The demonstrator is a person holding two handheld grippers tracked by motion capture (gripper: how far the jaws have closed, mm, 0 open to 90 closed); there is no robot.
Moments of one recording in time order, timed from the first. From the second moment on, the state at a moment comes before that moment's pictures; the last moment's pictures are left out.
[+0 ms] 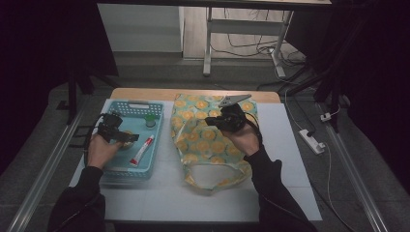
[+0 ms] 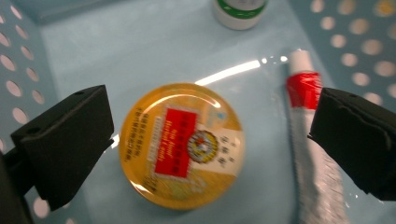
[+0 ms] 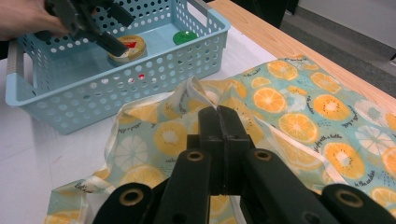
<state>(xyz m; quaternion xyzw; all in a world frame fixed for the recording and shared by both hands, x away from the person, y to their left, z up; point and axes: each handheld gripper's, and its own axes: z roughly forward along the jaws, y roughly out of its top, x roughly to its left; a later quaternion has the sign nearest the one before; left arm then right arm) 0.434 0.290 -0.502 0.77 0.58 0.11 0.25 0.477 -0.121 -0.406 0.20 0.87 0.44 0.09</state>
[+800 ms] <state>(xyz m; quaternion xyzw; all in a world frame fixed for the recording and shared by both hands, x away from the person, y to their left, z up) 0.448 0.284 -0.515 0.79 0.59 0.07 0.16 0.479 -0.121 -0.408 0.20 0.87 0.44 0.09</state>
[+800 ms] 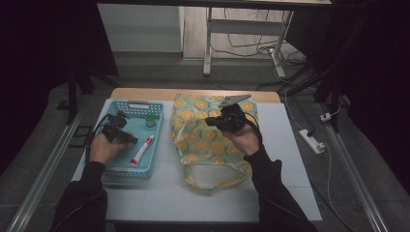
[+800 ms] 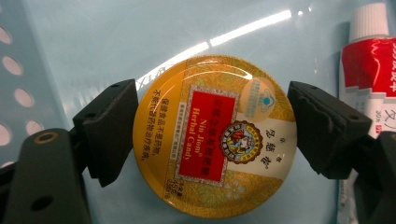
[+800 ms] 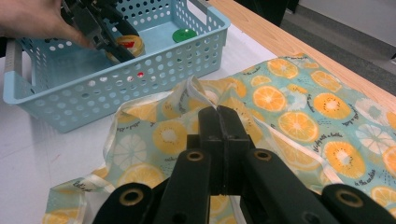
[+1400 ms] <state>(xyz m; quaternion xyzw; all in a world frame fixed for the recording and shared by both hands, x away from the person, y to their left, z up) 0.427 0.278 -0.484 0.81 0.53 0.09 0.23 0.479 -0.123 -0.406 0.20 0.87 0.45 0.09</state>
